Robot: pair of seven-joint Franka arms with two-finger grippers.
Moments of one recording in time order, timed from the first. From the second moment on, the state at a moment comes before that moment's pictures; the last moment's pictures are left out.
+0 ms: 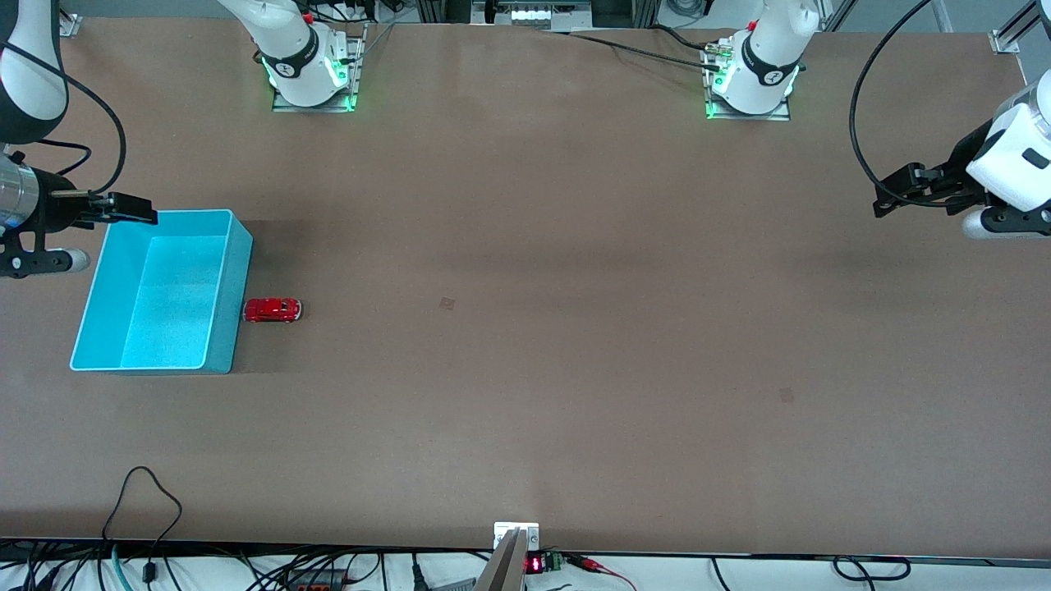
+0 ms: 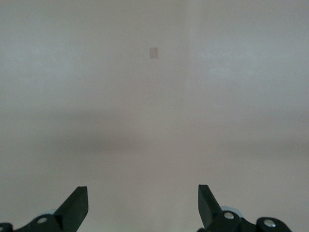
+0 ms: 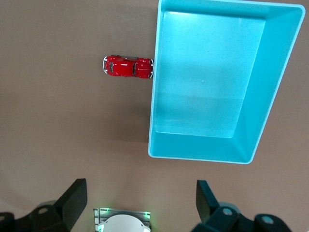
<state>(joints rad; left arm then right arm) -0.06 0.03 0.03 -1.59 0.00 1.53 -0.08 -0.05 0.17 -0.04 -1.61 -0.04 1.50 -0.19</state>
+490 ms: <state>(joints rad) -0.07 0.02 0.01 -1.59 0.00 1.55 -0.01 -0.06 0.13 -0.05 -1.80 0.01 1.71 -0.58</state>
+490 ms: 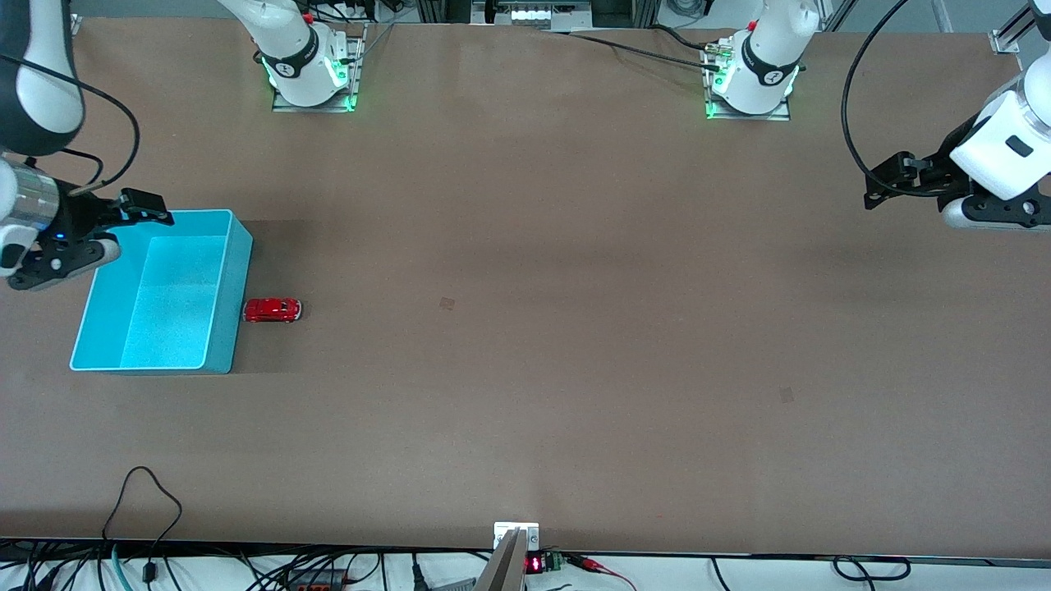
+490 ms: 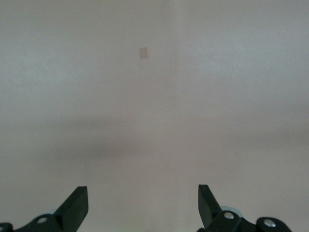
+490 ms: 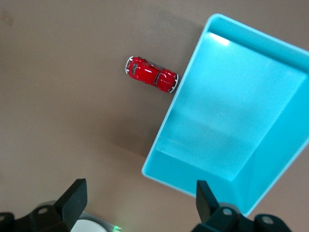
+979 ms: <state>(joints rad) -0.07 0.01 -0.01 -1.59 0.00 1.55 -0.01 -0.06 0.16 -0.01 -2.04 0.01 2.11 -1.26</state>
